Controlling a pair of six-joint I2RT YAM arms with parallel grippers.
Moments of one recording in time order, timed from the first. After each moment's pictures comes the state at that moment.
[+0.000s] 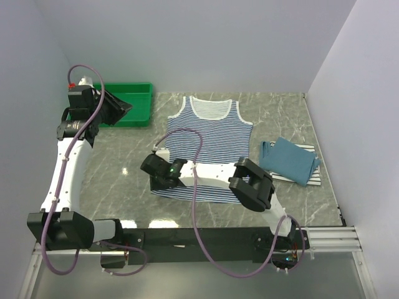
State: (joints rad) left arm 0.04 1.26 1.34 -0.54 0.23 -0.80; right arm 1.16 2.11 1.58 -0.41 0.20 0.93
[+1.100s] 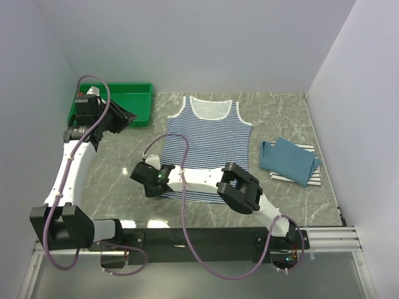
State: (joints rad) left arm 0.05 1.27 1.21 -0.49 0.31 -0.81; right arm 1.23 2.26 1.78 -0.57 0.25 0.89
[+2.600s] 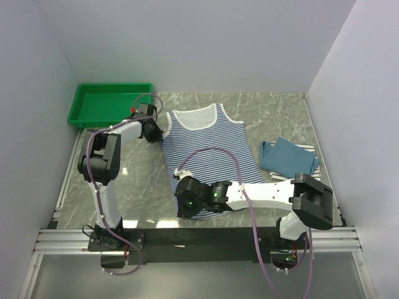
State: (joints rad) left arm -0.22 2.00 1.33 -0.31 0.00 -0.82; right arm 1.28 1.55 0.96 -0.29 0.01 0.81
